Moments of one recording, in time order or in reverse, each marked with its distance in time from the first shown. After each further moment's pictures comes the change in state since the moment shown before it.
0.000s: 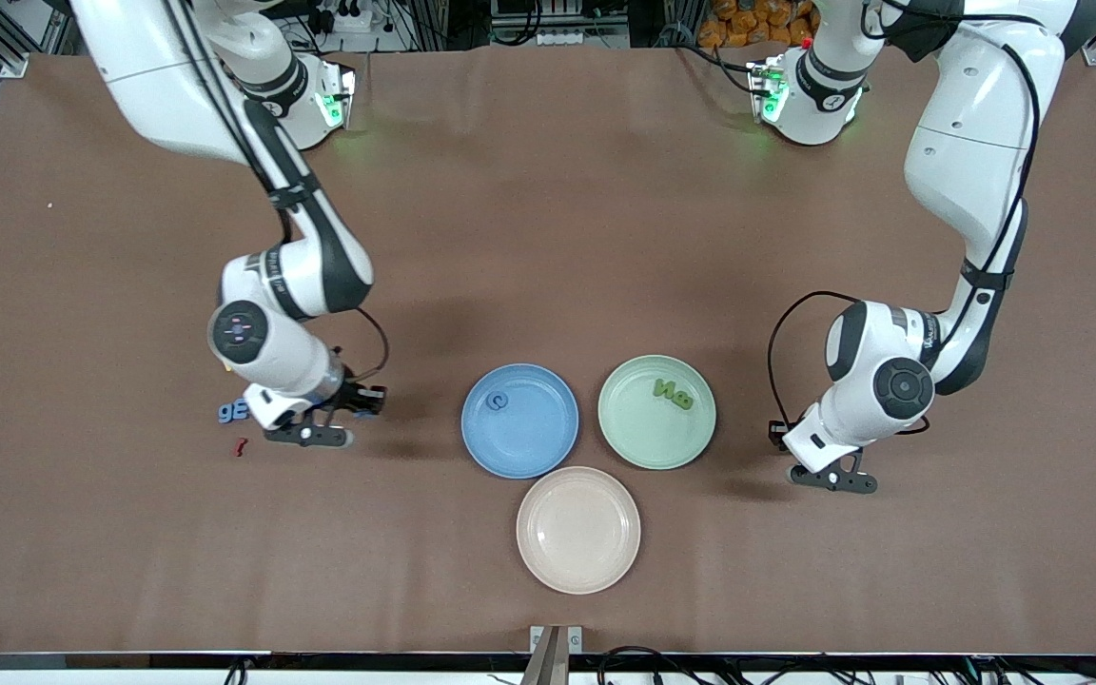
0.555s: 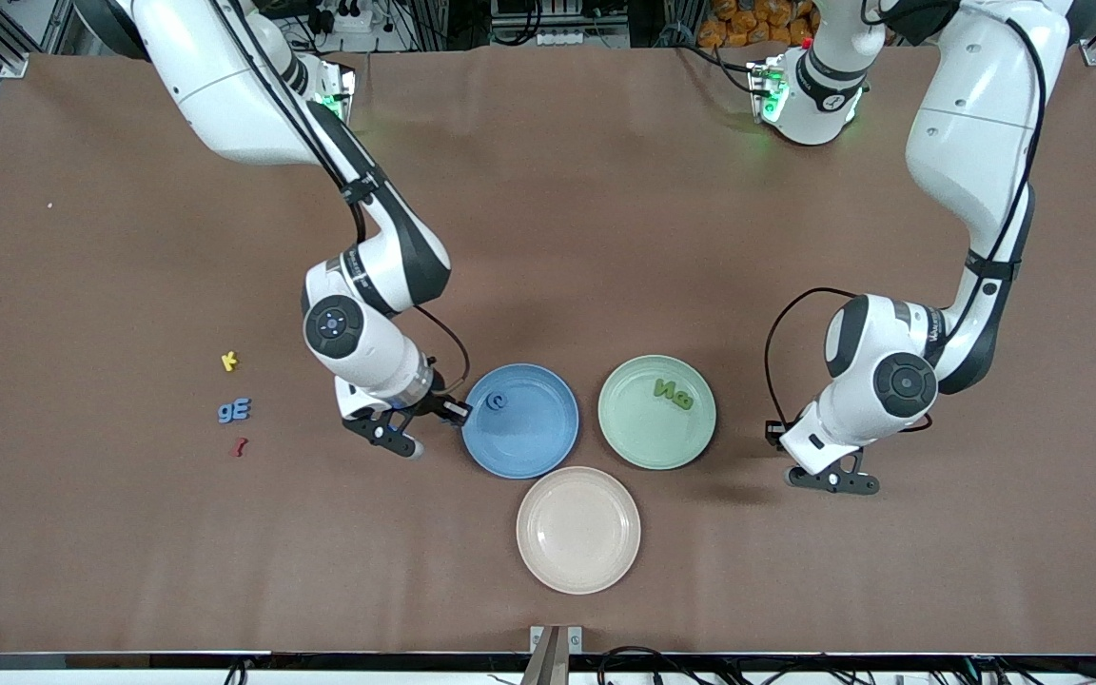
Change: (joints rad) left arm -0.024 -0.047 -0.009 0.036 0.000 -0.086 -0.060; right arm 0.076 0.130 0.099 0.239 0.014 0.005 0.511
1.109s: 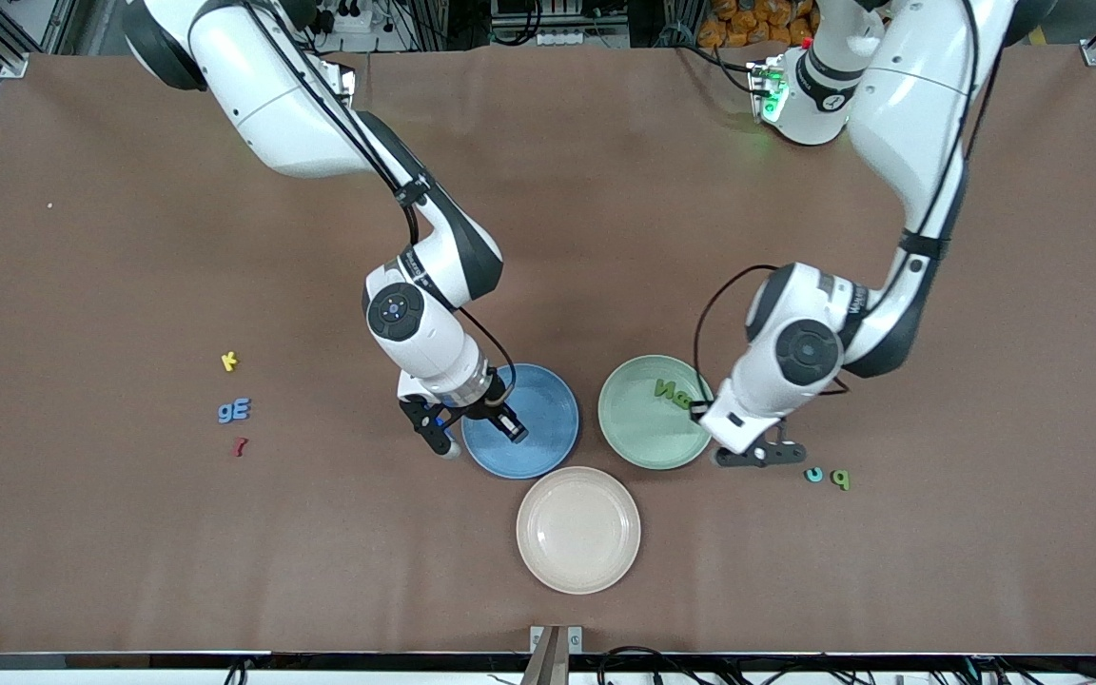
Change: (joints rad) left arm -0.191 -0.035 -0.005 0.023 -0.031 -0.069 -0.360; right arm 0.084 0.122 0.014 0.140 0.001 0.154 0.441
